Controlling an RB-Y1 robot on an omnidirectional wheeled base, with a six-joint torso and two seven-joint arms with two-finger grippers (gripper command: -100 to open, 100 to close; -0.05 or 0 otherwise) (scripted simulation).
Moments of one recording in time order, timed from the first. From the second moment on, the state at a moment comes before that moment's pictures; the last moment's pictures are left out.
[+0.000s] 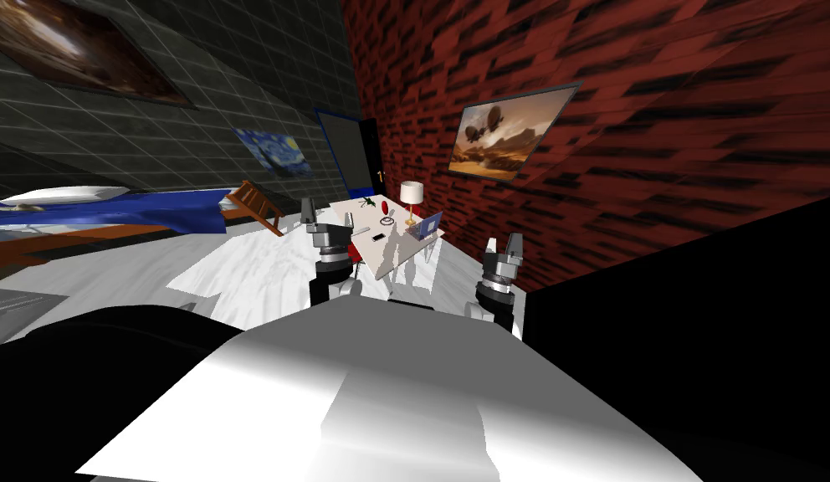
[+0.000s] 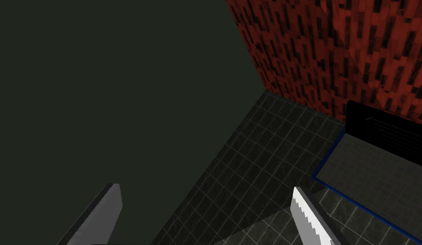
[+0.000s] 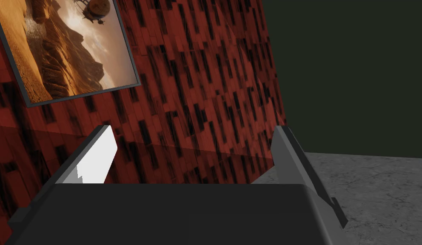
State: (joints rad) left arm 0.53 -0.04 0.00 -2.33 0.12 -0.56 0.05; right arm 0.52 0.02 0.05 -2.26 0.12 -0.56 0.01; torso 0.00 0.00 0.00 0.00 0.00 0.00
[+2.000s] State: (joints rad) left arm 0.53 -0.04 0.00 -2.33 0.12 -0.56 0.05; right arm 0.43 -0.19 0.08 -2.10 0.26 -0.38 0.05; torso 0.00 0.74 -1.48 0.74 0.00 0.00
